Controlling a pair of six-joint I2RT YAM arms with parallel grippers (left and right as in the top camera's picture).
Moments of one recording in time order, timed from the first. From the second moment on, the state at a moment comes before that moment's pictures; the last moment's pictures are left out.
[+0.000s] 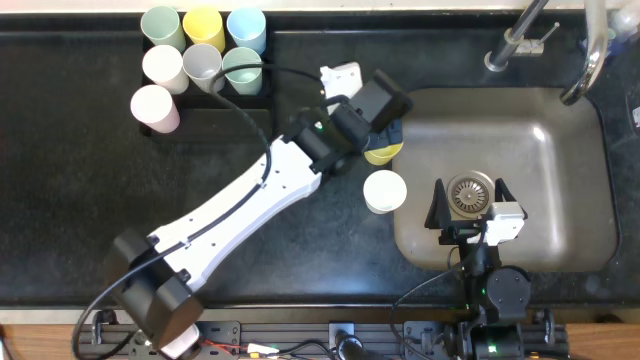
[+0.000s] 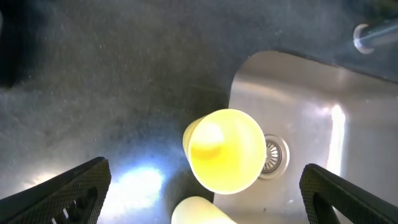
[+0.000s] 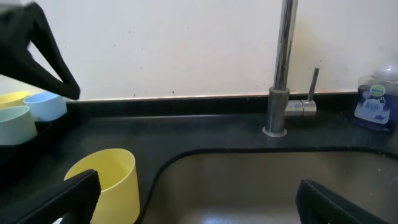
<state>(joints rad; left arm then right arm) -0.81 1.84 1.68 -0.84 -0.26 -0.98 0.07 0.01 0.02 -0.02 0.01 0.10</state>
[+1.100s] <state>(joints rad) -0.72 2.05 1.68 -0.87 0.02 -1.02 0.07 0.01 0.02 -0.01 0.01 0.10</state>
